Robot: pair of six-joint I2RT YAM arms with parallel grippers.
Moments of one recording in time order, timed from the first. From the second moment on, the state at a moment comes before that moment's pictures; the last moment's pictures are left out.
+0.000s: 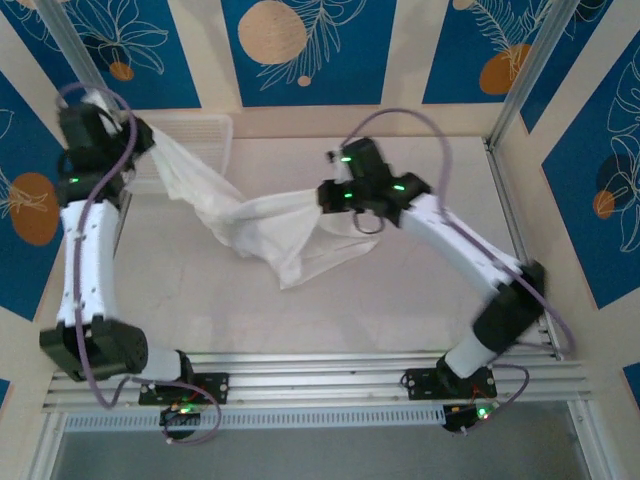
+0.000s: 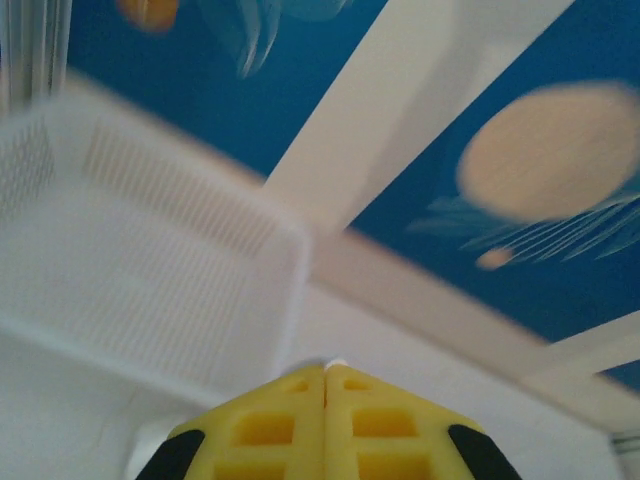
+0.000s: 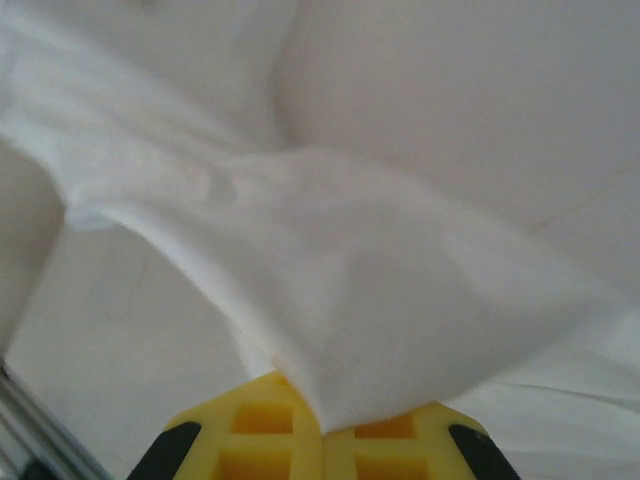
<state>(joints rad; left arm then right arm) 0.19 1.39 1.68 -0.58 0.22 -0.52 0.60 1.49 1.51 -0.68 -0.14 0.45</state>
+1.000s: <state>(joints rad) 0.23 1.41 2.49 -0.67 0.42 -0.75 0.39 0.82 1.56 -0.49 -0.12 0.45</state>
